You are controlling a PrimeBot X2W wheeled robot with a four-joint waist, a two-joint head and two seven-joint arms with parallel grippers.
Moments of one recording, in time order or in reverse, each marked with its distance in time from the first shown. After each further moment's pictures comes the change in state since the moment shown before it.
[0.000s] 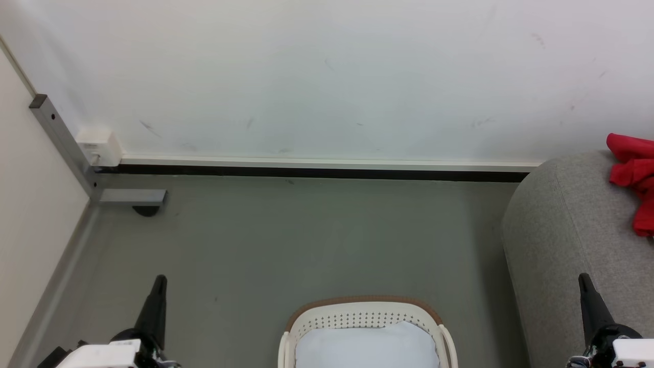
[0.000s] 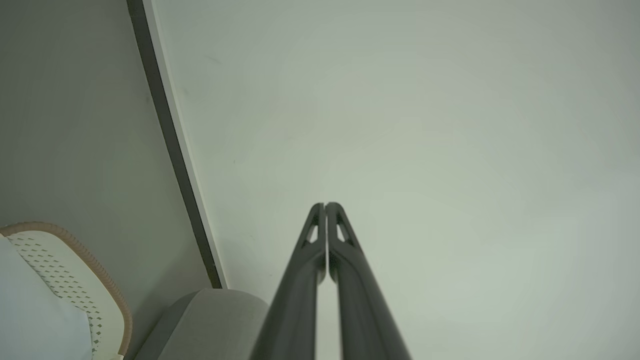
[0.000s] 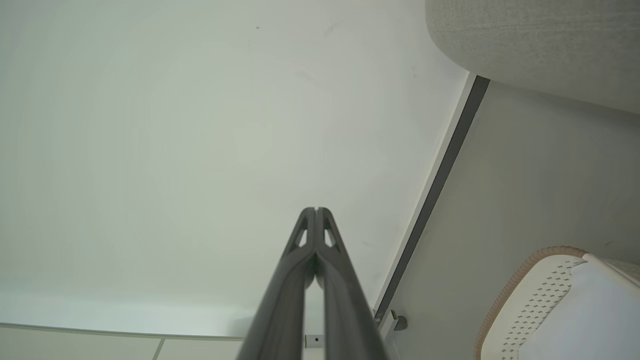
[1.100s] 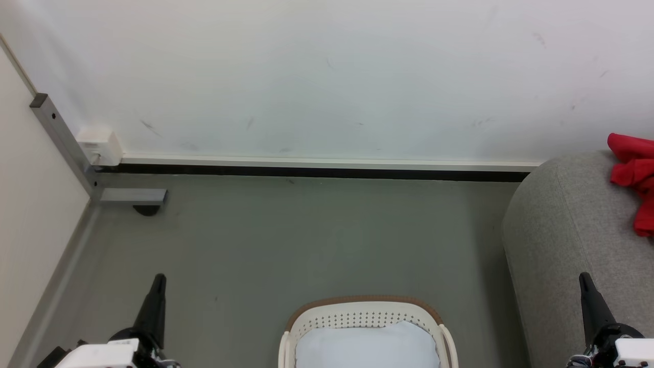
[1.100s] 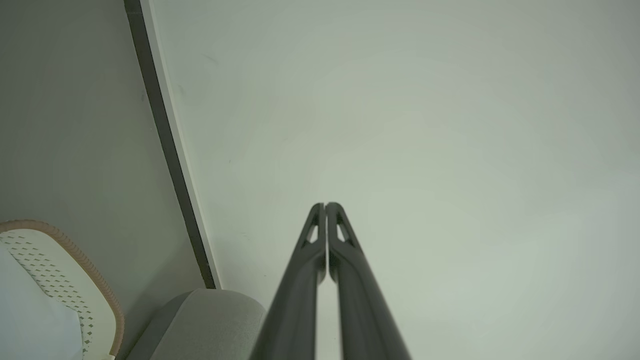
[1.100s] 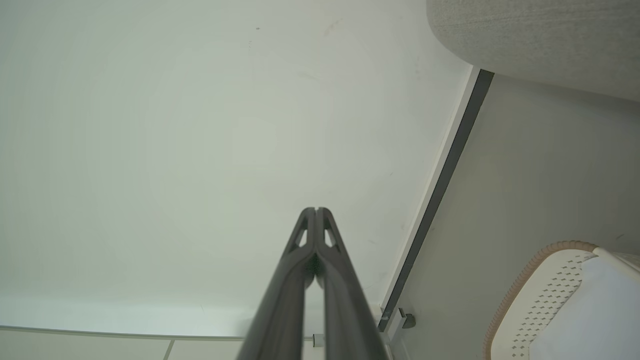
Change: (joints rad) left arm -0.003 -0.001 0.006 -0.002 -0.026 -0.004 0.007; right arm -0.001 0.000 -0.003 -0.003 0.036 0.000 0.008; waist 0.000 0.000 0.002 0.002
